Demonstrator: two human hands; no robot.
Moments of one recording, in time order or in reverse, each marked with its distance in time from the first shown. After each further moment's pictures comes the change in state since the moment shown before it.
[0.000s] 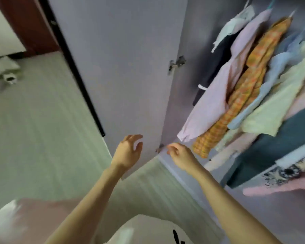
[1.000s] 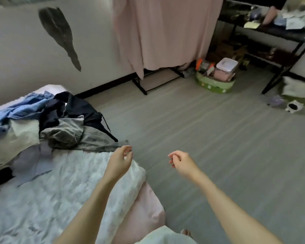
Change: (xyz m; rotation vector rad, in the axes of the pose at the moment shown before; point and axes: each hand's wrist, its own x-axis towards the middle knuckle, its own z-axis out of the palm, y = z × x) left_hand -0.186 -0.446 -0.397 -0.136 1.243 -1.354; right_hand 0.115 -0.520 0.637 -0.297 -1.369 -0.752
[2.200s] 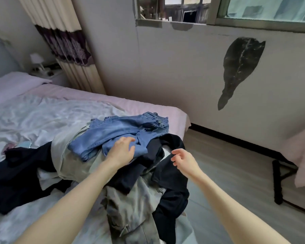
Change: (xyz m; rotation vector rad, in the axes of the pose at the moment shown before) left_hand 0.429 -0.228 -0.345 0.166 0.534 -0.690; right_hand 0.526 -0.446 0.357 -0.421 -0.800 -0.528
